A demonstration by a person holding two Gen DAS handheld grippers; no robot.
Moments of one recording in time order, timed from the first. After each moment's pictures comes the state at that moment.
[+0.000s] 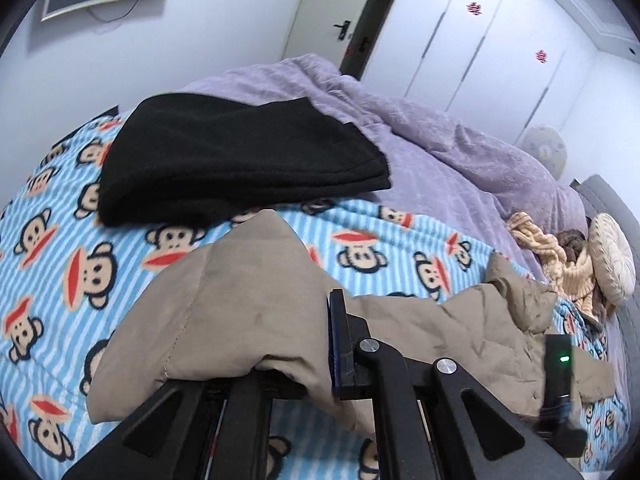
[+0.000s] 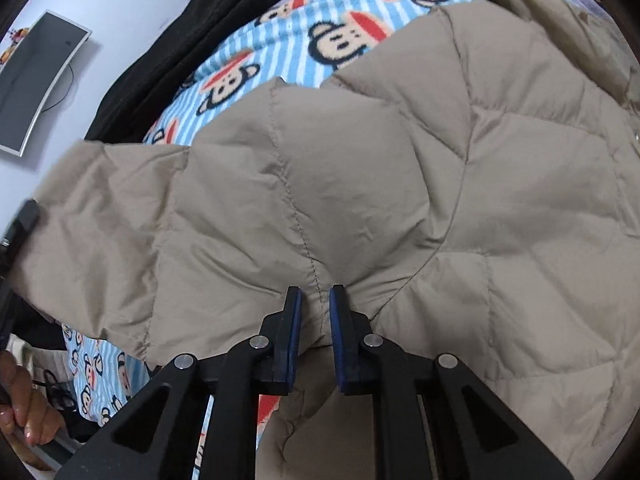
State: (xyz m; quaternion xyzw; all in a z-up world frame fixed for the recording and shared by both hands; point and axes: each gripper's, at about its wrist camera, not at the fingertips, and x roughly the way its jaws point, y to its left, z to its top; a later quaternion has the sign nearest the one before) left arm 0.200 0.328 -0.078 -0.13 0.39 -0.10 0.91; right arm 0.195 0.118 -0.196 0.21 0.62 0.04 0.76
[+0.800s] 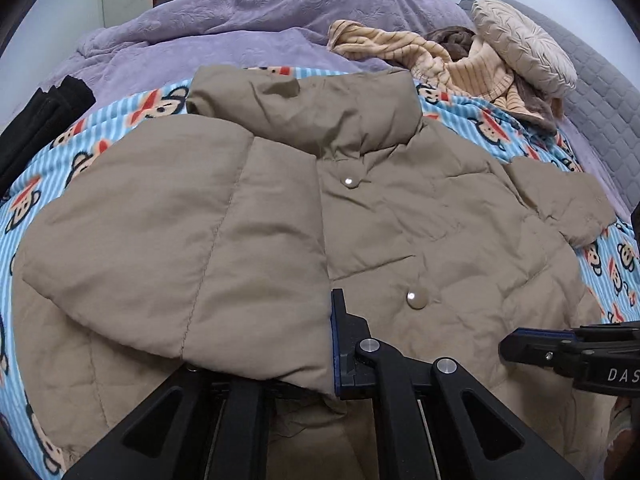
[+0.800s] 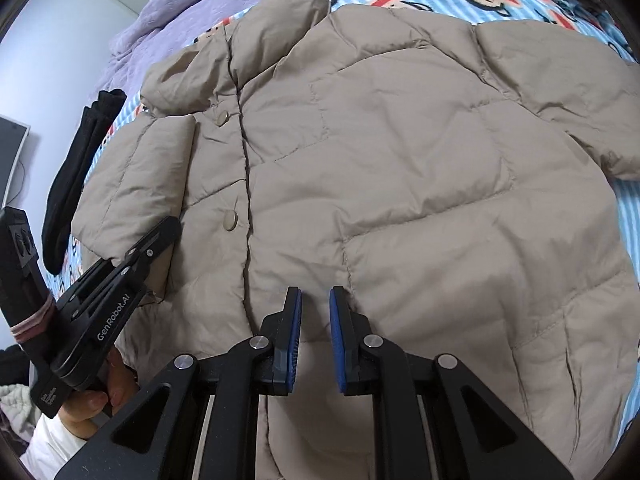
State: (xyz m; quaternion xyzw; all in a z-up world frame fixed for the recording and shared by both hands) left arm 0.135 -0.011 -0.165 0.07 0.48 -0.29 0.82; right arm 0.063 -0.142 -0.158 0.27 0.59 -0.09 0.76
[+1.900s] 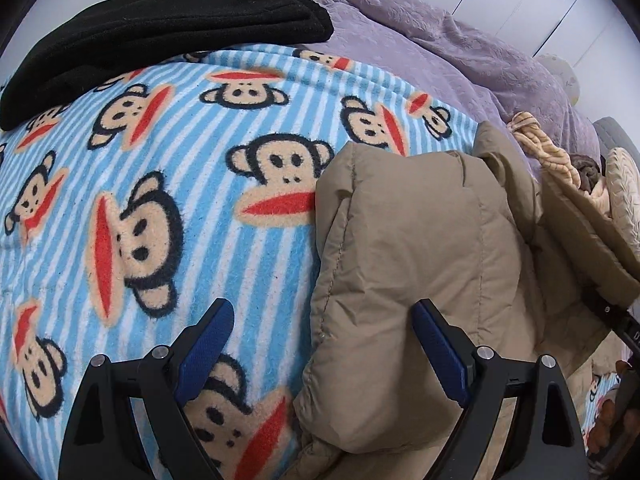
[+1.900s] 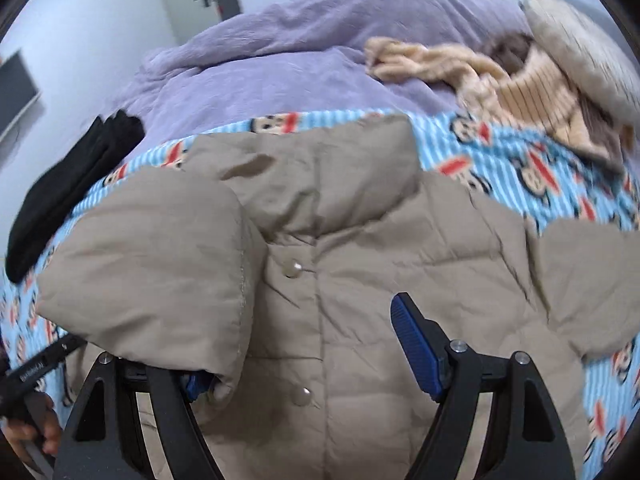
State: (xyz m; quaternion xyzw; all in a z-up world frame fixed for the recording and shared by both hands) left arm 0.212 0.185 -0.183 -0.11 0.53 -0.10 0.83; right arm 0.135 -0.116 -0.116 0.14 0.49 -0.14 0.85
